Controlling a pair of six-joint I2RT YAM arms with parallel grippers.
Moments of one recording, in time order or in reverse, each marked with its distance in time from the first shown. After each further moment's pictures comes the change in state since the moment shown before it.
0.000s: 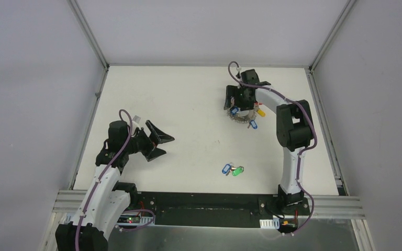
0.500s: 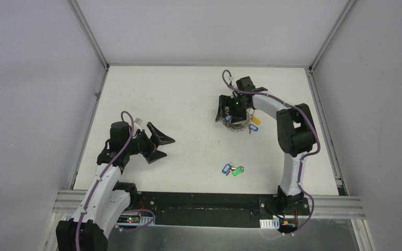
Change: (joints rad) left arm 0.000 0.006 -0.030 -0.003 0.023 -0.007; right arm 0.056 -0.077 -0.116 -0.055 -0.197 0.006
